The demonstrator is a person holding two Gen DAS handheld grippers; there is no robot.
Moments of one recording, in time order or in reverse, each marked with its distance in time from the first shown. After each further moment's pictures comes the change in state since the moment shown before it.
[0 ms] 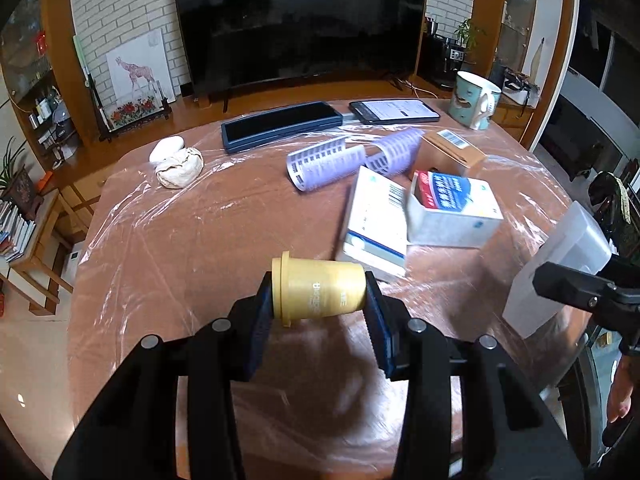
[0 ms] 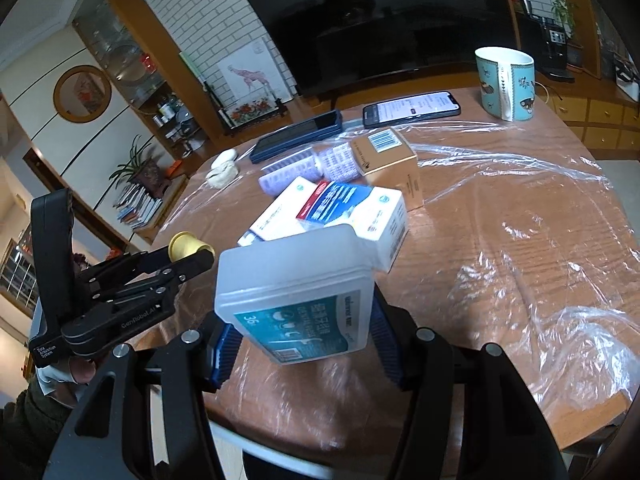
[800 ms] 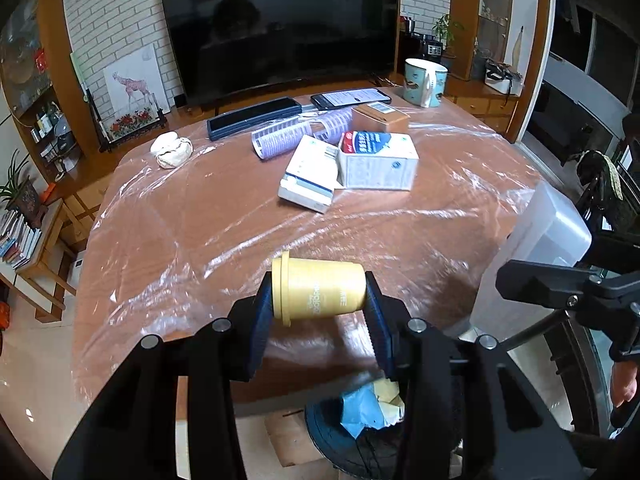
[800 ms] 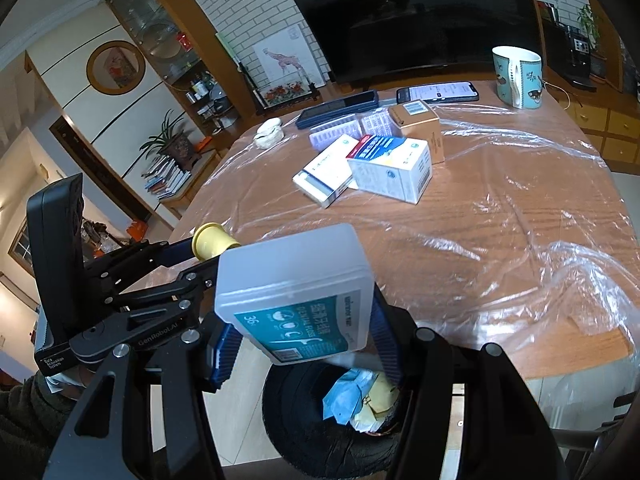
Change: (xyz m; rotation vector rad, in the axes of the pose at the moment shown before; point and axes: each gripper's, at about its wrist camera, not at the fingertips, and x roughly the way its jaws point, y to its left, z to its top) left arm -0.059 -0.050 -0.060 0.058 -0.023 0.002; right arm -0.054 0.024 -0.061 -0.069 0.046 0.081
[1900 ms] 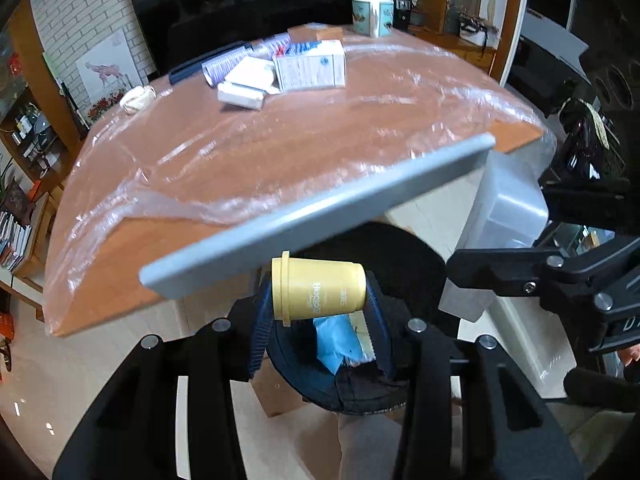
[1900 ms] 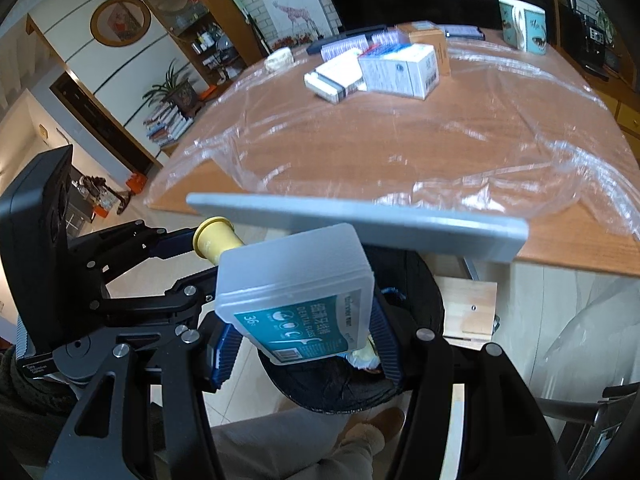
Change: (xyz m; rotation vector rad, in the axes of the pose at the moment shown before) left arm -0.003 -0.050 -0.083 0.090 0.139 -0.038; right arm 0.012 0.001 -0.076 -0.046 0.180 -0.017
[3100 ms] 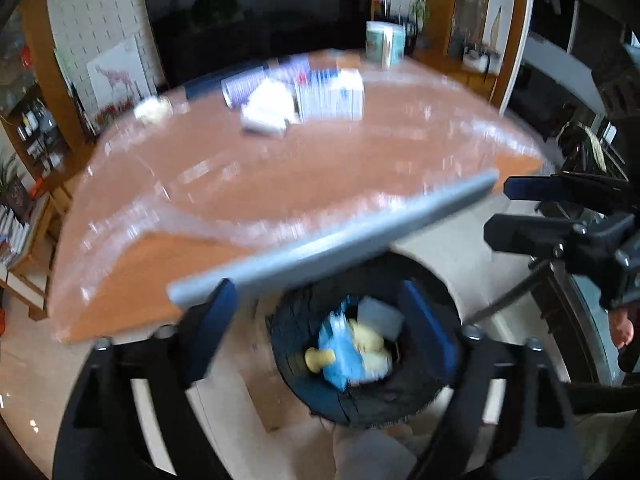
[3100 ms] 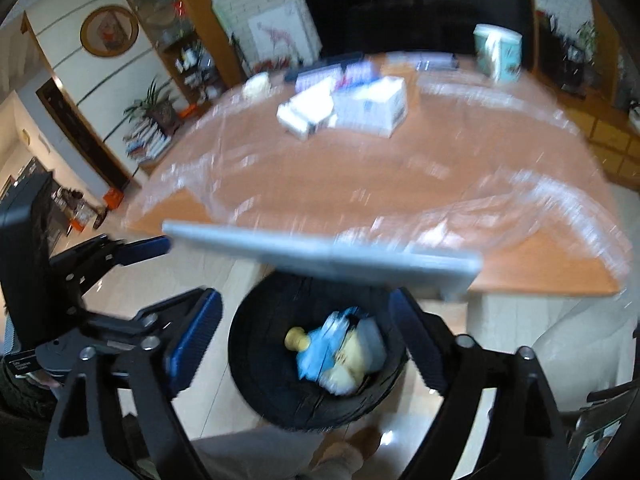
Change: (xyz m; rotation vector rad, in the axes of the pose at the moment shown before) left arm -0.026 0.023 0.013 -0.043 -0.134 0.001; right arm -0.038 -0.006 0.021 -0.015 -0.167 -0.130
